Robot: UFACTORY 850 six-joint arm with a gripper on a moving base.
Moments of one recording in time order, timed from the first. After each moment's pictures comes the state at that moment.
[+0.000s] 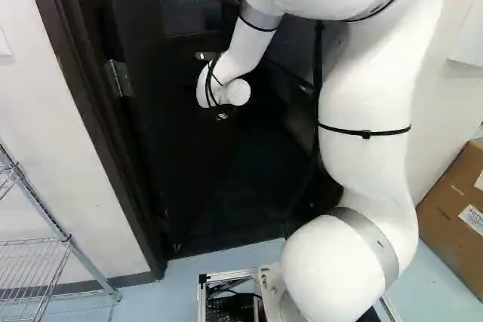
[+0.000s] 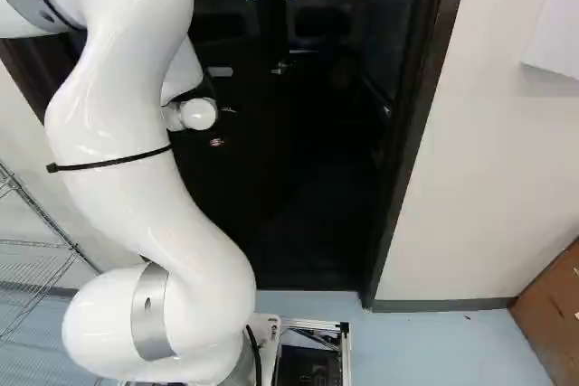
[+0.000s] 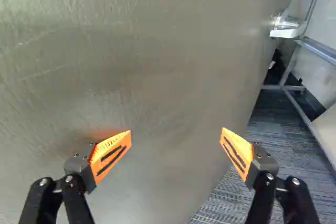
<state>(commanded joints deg) 19.3 -18.4 -51.3 -3.7 41.7 8.4</state>
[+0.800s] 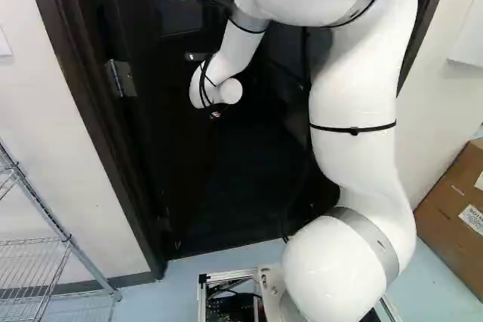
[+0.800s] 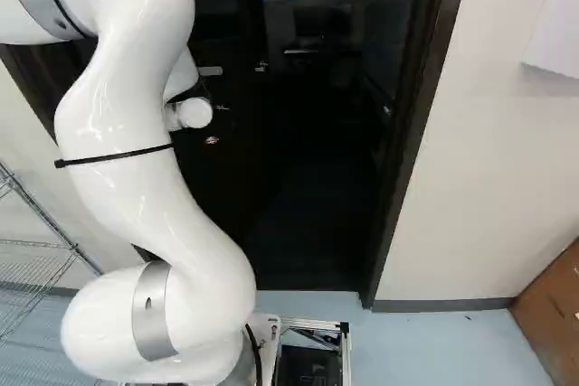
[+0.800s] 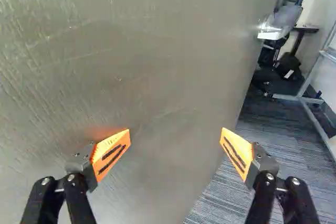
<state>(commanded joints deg) 21.2 -21.8 -55.4 -8.1 41.7 8.4</state>
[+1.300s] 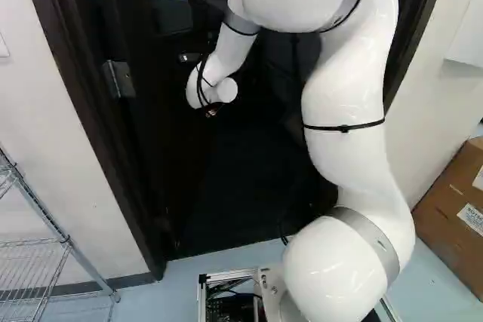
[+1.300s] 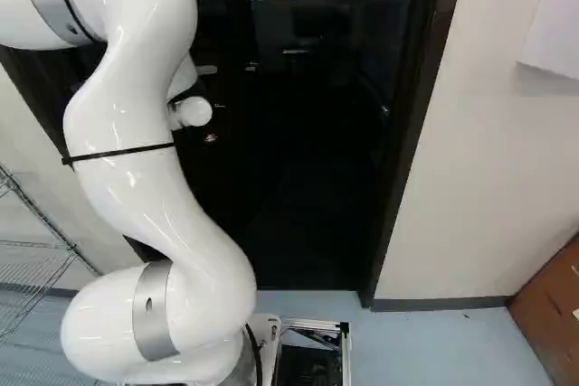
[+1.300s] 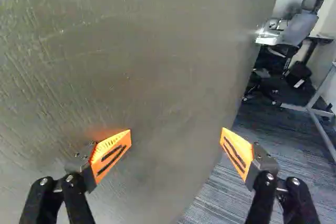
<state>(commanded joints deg) 22.3 -25.7 -60.3 -12.5 41.7 8.4</state>
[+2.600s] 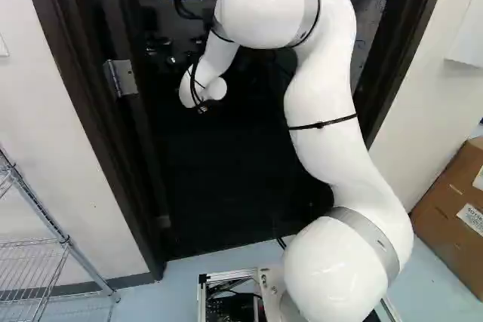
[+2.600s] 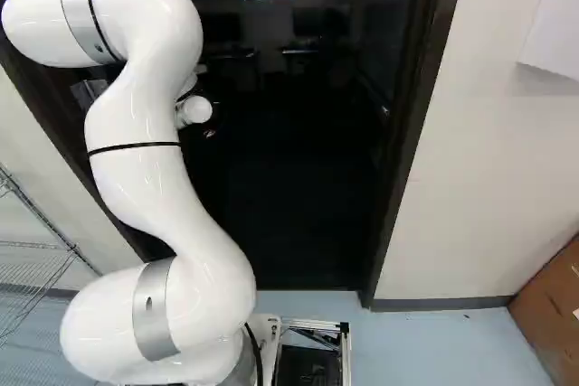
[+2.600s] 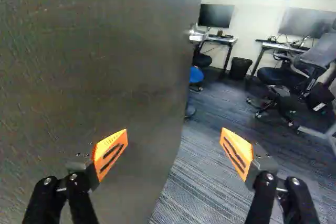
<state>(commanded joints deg) 22.6 -32.5 -68.9 -18.6 41.7 8.4</state>
